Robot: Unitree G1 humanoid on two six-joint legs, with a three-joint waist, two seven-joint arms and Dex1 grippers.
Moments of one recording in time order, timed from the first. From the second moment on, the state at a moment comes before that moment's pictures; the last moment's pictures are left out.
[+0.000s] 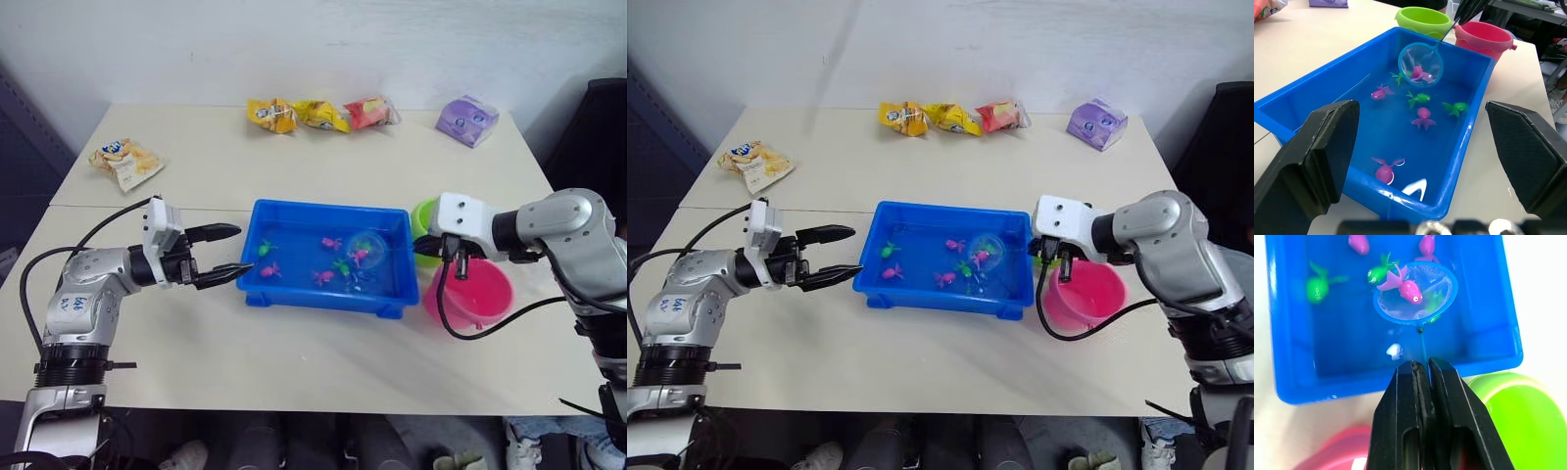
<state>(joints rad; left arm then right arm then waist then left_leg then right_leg) -0.45 0.68 0.15 0.17 -0.51 0.28 -1.19 -0.68 -0.91 0.17 -0.14 0.02 0.57 1.25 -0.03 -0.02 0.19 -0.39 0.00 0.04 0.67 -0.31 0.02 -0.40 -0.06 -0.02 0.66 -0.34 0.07</state>
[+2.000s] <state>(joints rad) -0.57 0.49 -0.05 0.04 -0.51 0.39 -1.26 0.28 -0.69 -0.86 0.09 -0.76 -1.17 0.22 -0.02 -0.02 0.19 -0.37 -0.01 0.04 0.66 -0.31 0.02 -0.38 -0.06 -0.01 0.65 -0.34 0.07</state>
